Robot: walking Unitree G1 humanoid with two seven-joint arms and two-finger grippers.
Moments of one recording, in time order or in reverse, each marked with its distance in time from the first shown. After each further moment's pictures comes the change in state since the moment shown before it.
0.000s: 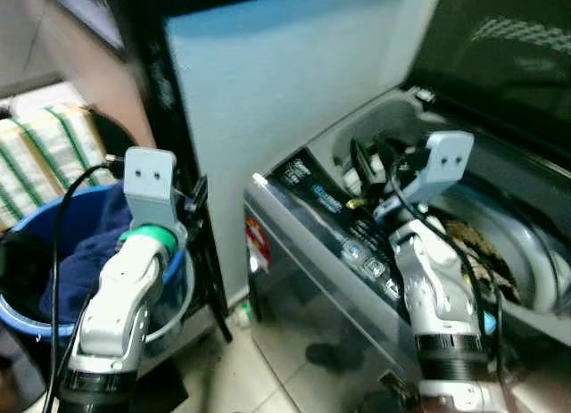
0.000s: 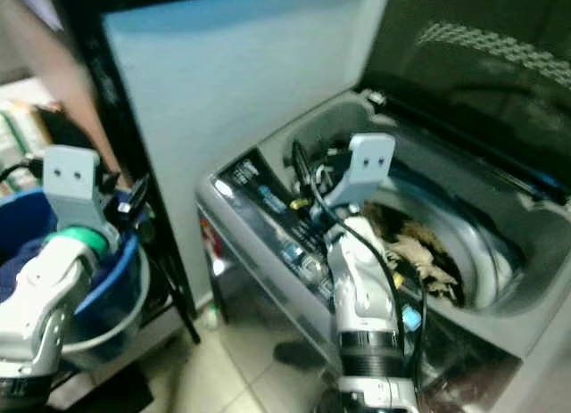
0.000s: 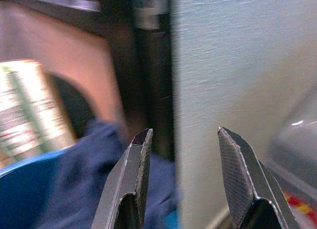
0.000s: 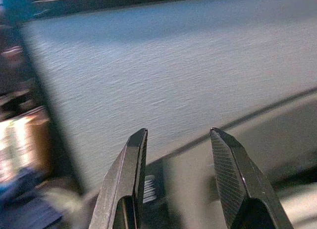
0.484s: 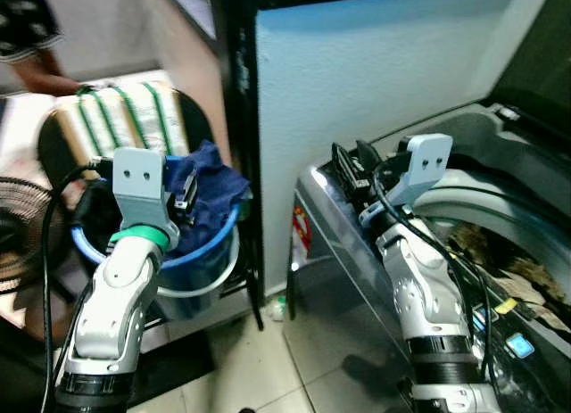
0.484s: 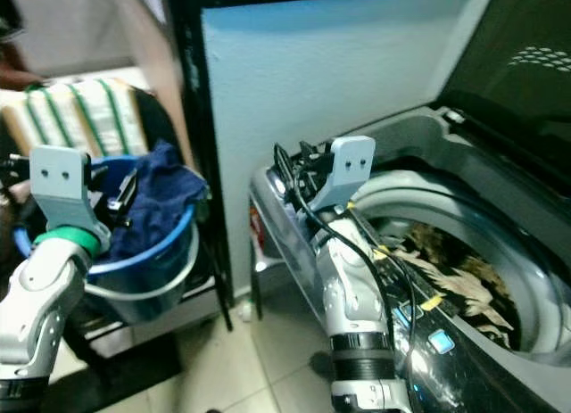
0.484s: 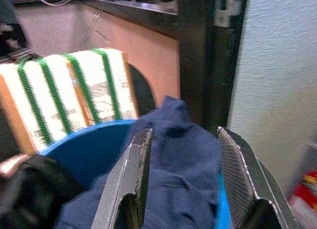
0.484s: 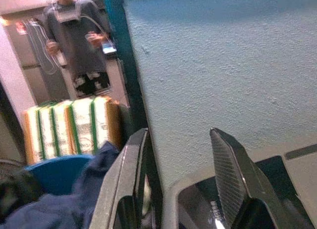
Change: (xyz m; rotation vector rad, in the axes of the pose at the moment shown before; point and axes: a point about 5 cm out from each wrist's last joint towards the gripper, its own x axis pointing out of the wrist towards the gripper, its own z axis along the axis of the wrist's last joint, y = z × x) left arm 0.001 -0.008 0.004 -0.034 -0.032 -0.026; right arm -0.002 -0.006 -0.001 -0.010 0.012 -0.003
